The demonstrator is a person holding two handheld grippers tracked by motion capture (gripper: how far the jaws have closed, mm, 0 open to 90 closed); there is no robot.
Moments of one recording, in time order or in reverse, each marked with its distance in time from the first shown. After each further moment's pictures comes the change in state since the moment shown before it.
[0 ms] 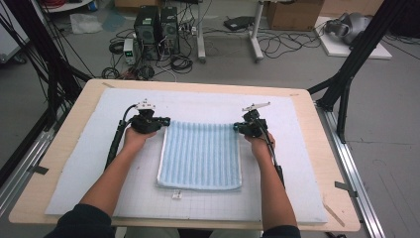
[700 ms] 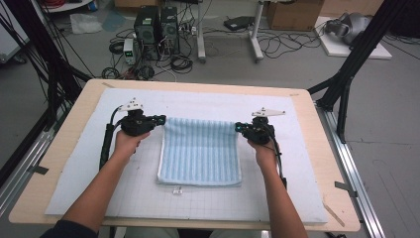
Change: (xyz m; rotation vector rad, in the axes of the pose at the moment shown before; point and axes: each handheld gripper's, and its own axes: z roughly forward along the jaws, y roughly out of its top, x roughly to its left) left arm -0.021 0.001 -0.048 -0.097 -0.101 -0.012; right arm 0.020 -0.018 -0.047 -0.194 0.086 0.030
